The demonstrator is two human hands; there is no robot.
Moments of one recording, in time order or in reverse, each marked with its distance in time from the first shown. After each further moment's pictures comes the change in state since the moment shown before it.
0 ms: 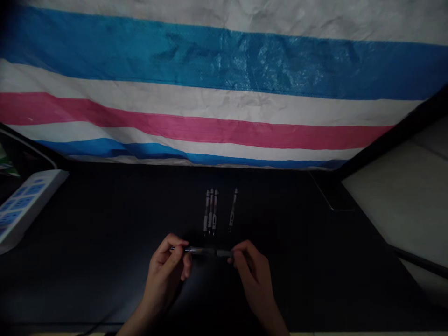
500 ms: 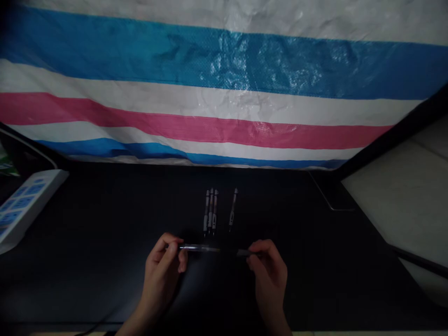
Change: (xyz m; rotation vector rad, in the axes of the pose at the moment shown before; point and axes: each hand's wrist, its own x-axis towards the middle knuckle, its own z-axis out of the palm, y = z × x) left_hand 0.000 0.002 0.002 0.026 0.130 0.067; right_hand -0.005 0.014 -0.006 0.271 0.385 -0.041
